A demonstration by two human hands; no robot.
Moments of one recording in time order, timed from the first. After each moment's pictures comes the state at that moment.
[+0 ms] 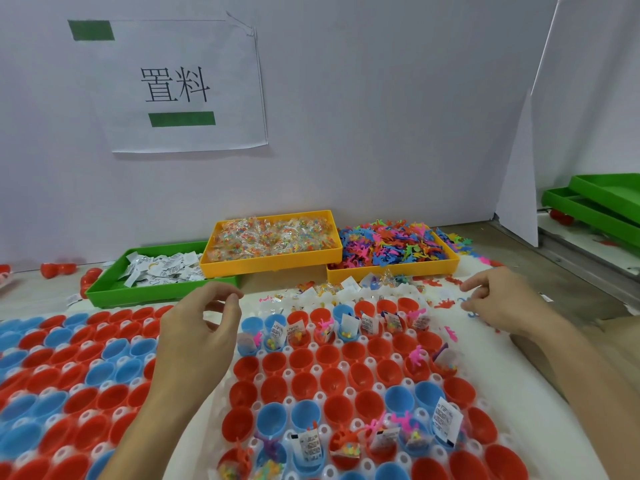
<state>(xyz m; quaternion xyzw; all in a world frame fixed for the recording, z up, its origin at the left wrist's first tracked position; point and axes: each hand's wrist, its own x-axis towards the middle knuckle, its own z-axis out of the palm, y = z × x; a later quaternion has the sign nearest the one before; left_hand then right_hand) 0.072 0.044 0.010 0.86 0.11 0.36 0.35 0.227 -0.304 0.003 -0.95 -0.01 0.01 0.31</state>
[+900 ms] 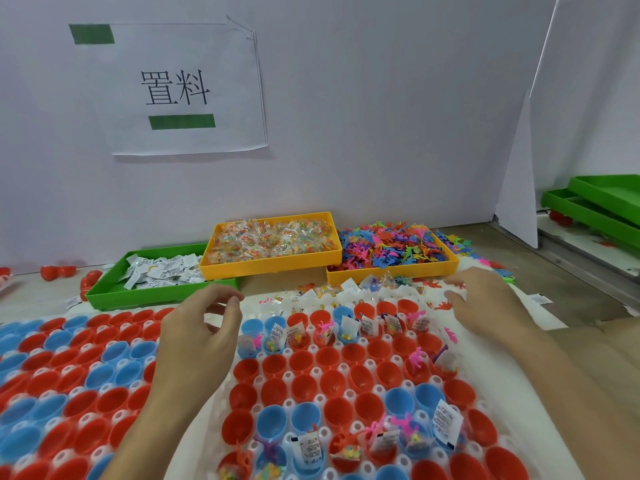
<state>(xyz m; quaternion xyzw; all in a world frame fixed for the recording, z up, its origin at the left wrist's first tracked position) 0.073 0.046 0.007 0.86 0.10 0.36 0.35 0.231 -0.283 -0.013 -0.98 -0.04 -0.10 0.18</state>
